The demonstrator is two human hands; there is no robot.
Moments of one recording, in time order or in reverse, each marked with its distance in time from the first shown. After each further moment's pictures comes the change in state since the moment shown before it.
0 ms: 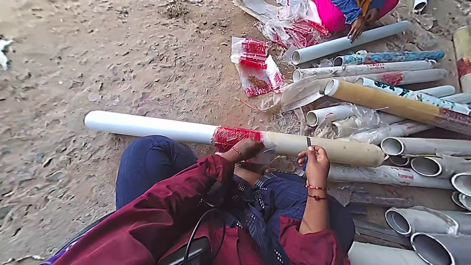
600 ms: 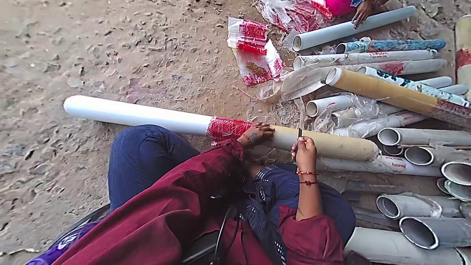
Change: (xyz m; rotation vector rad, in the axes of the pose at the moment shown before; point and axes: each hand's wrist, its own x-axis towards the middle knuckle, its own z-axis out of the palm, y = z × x) left_hand 0.064 -0.041 0.052 0.030 0.346 0.458; right_hand 0.000 0.003 0.029 -0.031 -0.067 0.199
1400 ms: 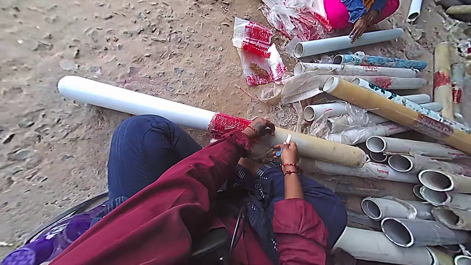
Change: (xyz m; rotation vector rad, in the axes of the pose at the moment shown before) left_hand 0.026 0.004 -0.030 -0.235 -0.132 -0.268; right_hand 0.009 0.030 0.040 -0.113 -0.034 0.195
